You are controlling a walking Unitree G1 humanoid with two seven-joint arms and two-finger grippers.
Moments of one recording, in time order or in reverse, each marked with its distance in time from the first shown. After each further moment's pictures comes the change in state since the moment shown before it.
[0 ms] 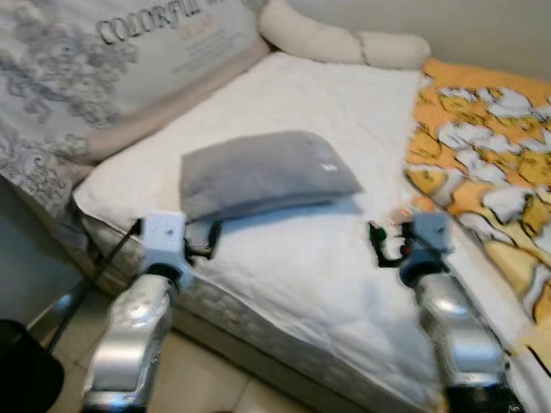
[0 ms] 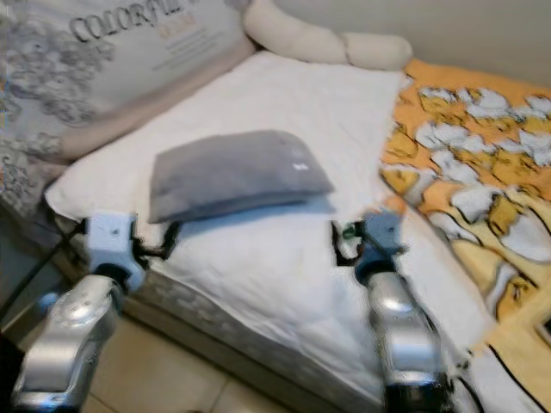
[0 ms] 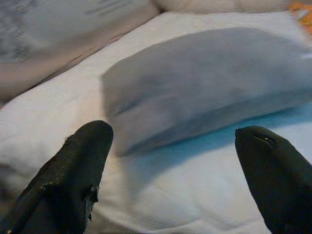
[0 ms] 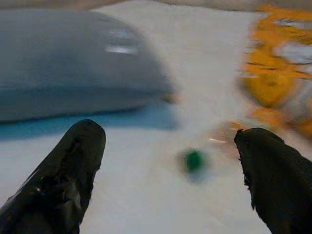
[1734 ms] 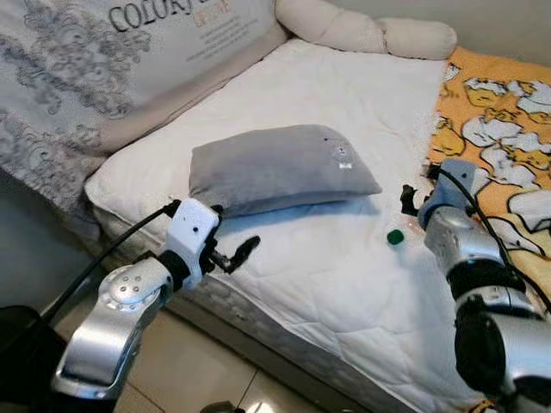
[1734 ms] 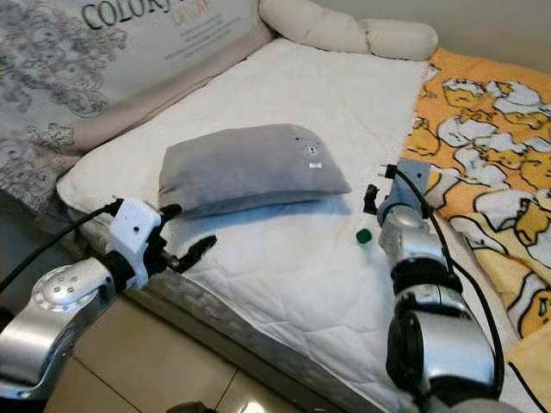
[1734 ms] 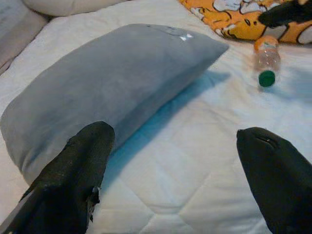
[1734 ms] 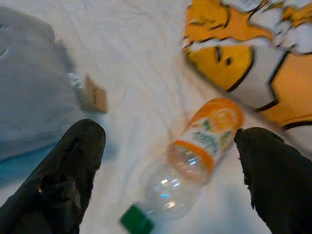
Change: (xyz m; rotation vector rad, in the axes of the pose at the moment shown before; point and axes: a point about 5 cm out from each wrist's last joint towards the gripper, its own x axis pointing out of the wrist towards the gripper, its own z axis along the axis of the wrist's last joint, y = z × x) left arm -0.010 -0.027 0.040 0.233 -0.015 -0.538; right arm 0.079 -0.071 0.041 0.135 0.196 -0.376
